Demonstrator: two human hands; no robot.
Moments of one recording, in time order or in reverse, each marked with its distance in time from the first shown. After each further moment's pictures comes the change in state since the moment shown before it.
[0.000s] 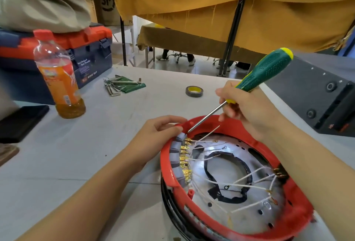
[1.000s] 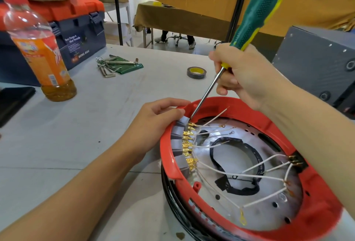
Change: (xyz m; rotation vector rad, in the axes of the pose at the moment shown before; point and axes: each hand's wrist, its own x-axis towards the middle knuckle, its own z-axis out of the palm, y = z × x) left_hand 0.002 -0.008 0.003 -0.072 0.024 0.019; right_hand 0.021 -0.010 0.024 -0.095 -0.066 0.049
